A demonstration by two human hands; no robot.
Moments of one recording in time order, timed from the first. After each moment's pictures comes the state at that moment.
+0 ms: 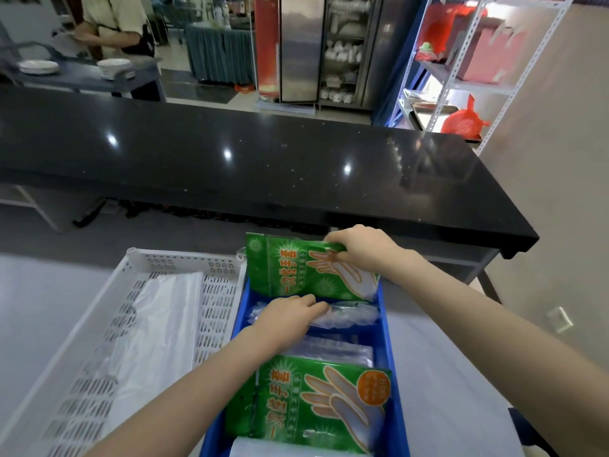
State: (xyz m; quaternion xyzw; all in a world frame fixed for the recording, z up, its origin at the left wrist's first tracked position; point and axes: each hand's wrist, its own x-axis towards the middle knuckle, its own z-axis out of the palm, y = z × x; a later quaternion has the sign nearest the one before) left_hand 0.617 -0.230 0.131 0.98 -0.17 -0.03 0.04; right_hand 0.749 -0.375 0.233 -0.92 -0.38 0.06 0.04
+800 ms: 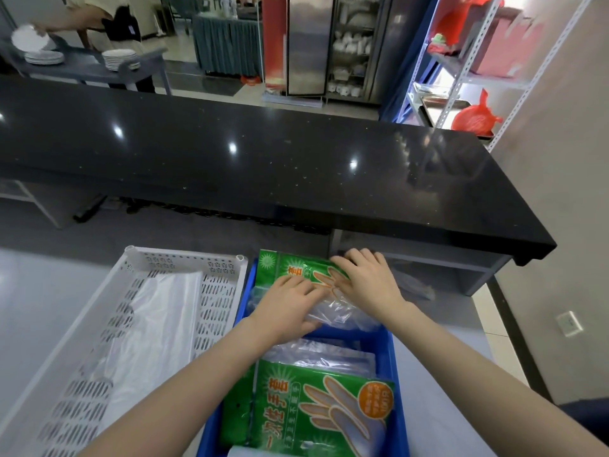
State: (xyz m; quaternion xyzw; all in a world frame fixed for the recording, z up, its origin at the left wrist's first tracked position) left_hand 0.637 -0.218 0.126 0.98 -0.15 0.08 0.07; right_hand 0.739 -0.395 0.144 -0.92 -0.37 -0.10 0.06
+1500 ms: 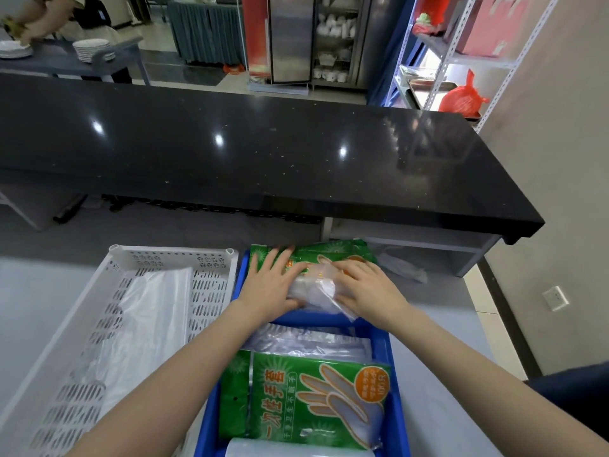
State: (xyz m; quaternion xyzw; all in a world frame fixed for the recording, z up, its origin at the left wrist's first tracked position) left_hand 0.655 -0.200 0.118 1.00 -0.04 -0.02 0.03; right_hand 0.716 -0.424 0.128 -0.91 -0.41 -0.02 0.05
